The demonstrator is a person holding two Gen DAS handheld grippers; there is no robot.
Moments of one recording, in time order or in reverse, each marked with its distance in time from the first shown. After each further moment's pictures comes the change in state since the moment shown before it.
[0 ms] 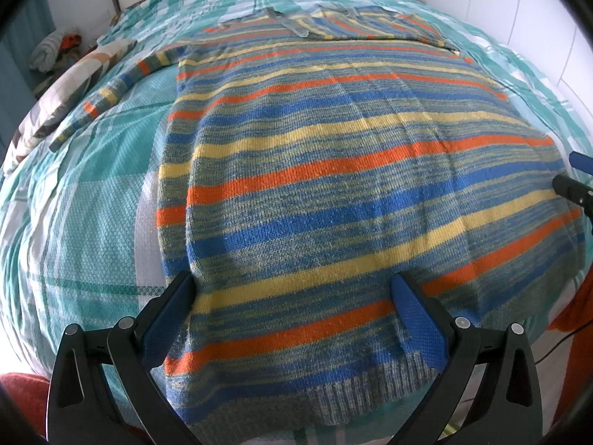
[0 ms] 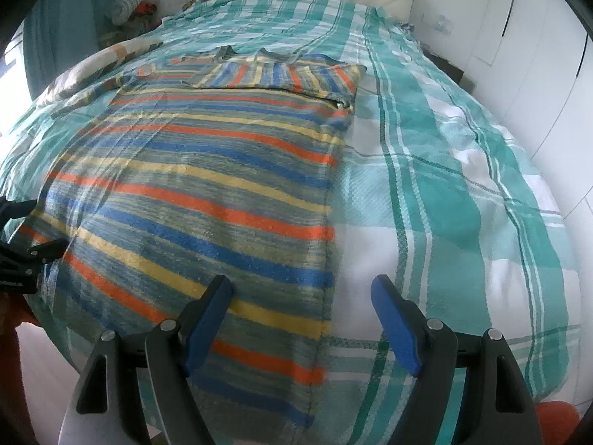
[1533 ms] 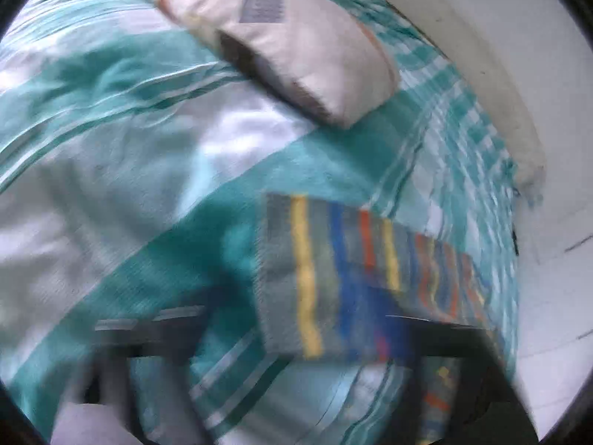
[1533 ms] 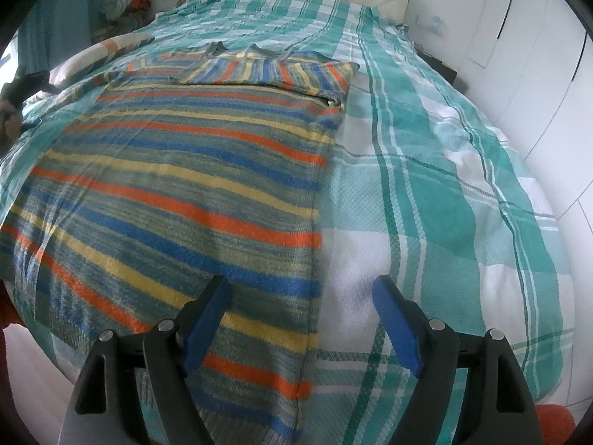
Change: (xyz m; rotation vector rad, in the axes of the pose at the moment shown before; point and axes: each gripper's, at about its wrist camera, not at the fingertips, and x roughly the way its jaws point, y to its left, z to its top) left arm 0.067 0.352 0.106 -1.015 -0.124 -0.106; right arm 0.010 -0.003 0.003 0.000 0.006 -0.030
